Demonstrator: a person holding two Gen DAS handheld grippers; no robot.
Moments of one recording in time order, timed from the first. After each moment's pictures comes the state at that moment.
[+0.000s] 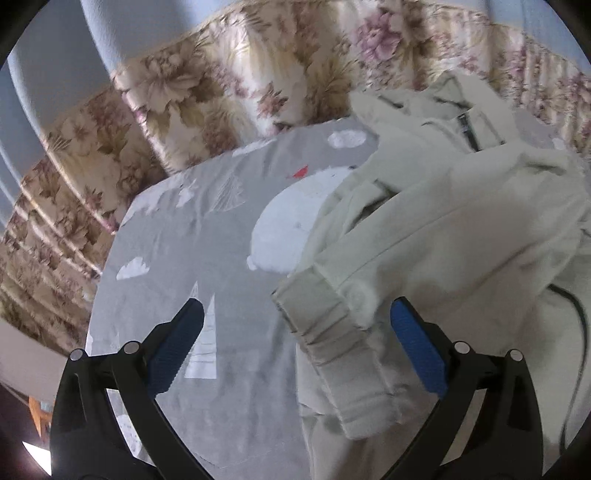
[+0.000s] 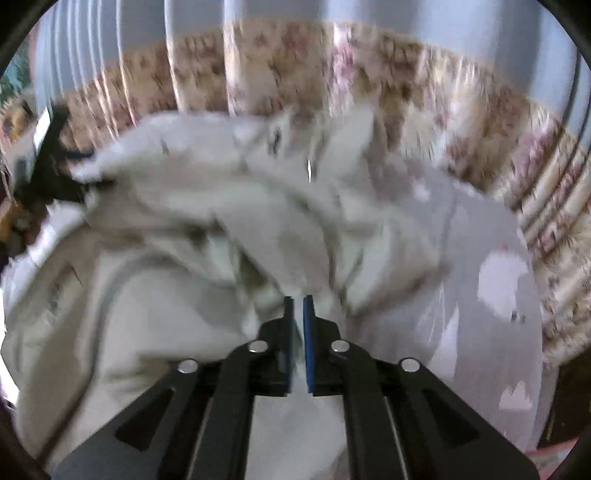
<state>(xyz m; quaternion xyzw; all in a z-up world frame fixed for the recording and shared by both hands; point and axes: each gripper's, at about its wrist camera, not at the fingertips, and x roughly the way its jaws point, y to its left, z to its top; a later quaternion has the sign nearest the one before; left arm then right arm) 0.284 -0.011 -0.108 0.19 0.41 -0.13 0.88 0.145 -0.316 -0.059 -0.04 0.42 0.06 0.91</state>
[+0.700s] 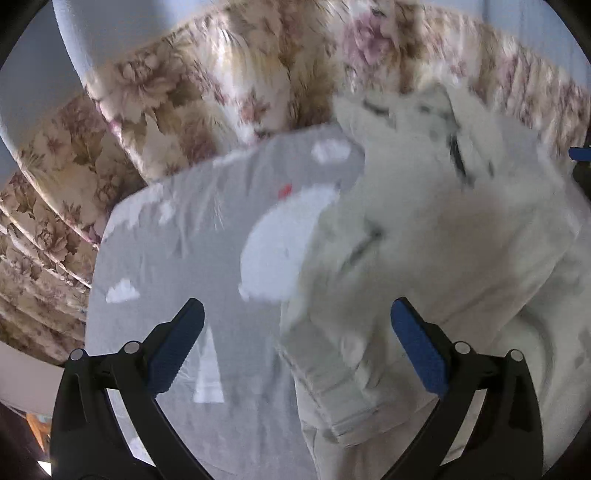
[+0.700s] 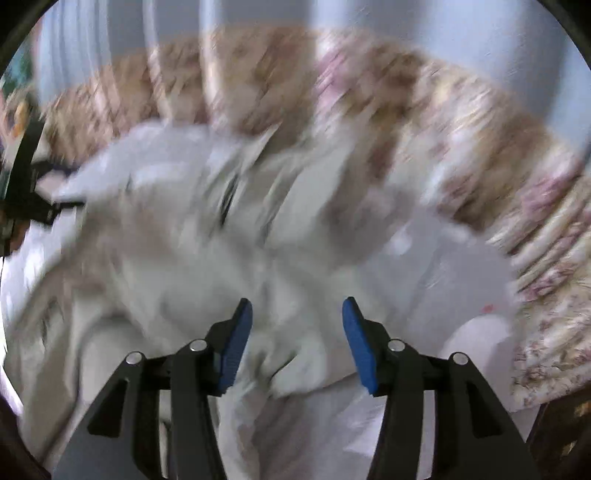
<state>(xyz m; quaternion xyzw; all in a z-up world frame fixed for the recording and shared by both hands) 0.326 -0.016 -0.061 0.17 0.45 -0.17 0.86 0.222 -0.364 -0.015 -0.06 0.43 0.05 0.90</state>
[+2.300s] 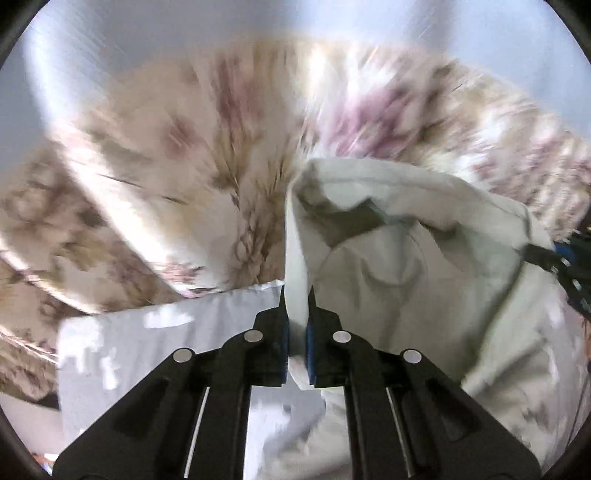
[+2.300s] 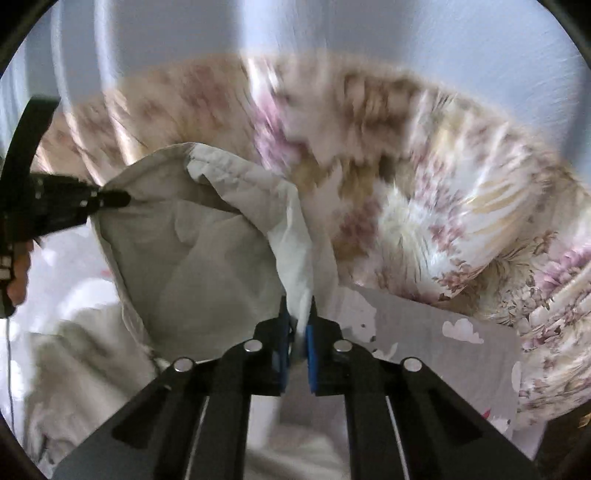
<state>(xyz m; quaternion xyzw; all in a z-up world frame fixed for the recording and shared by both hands) 0.488 -0.144 -0.001 0.13 0.42 -0.23 0.87 0.367 -0.367 -0.002 -0.02 0.40 0.02 0.92</state>
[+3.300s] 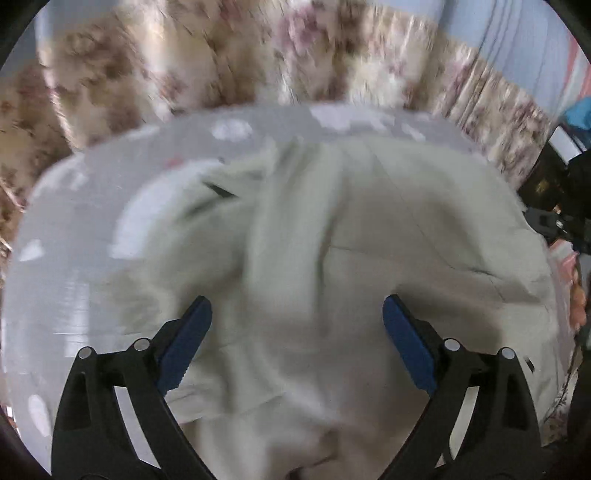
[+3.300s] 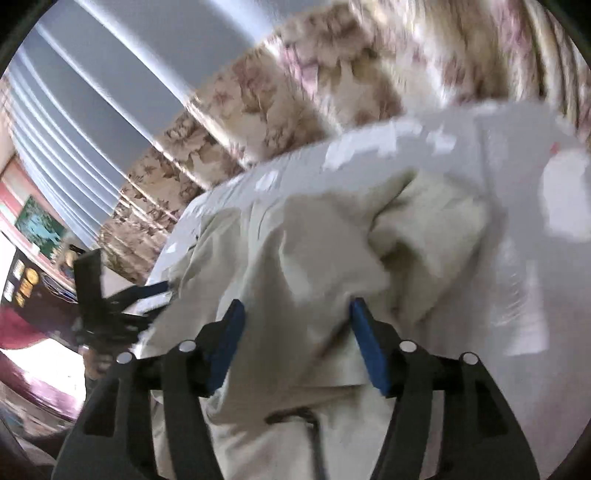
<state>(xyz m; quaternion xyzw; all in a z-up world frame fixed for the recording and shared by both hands) 0.272 -0.075 -0.104 0.08 0.49 -0.26 0.83 0.168 -0.372 -0.089 0.26 0.42 0.13 0.86</state>
